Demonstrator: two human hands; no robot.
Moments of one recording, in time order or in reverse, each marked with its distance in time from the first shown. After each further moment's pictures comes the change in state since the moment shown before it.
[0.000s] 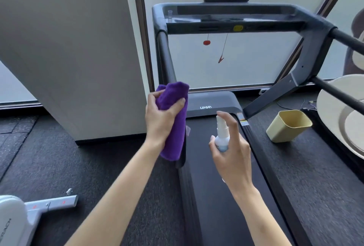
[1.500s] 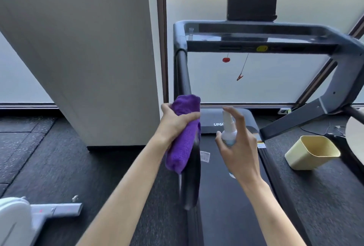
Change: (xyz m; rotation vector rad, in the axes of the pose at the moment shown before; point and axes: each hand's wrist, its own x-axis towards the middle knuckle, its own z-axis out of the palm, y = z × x) left_hand 0.083 0.018 0.005 0.168 -0.174 -0.298; right_hand 0.103 0.008 0.040 0.082 -0.052 -0.142
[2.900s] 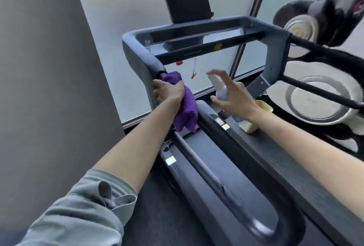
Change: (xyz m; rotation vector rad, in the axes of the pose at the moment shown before) left_hand 0.236 0.089 -0.006 0.263 -0.021 0.056; right_hand 0.183 -0.015 0.079 -0.379 -0.109 0.100
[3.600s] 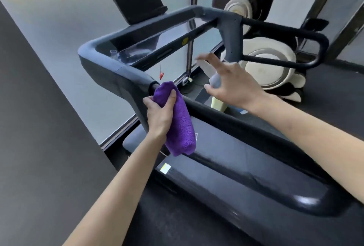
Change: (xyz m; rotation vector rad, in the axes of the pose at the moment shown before) left_hand 0.058 -0.049 -0.040 -0.195 -0.548 0.244; right_hand 0.039 -0.077 0.016 -0.399 0.137 0.327
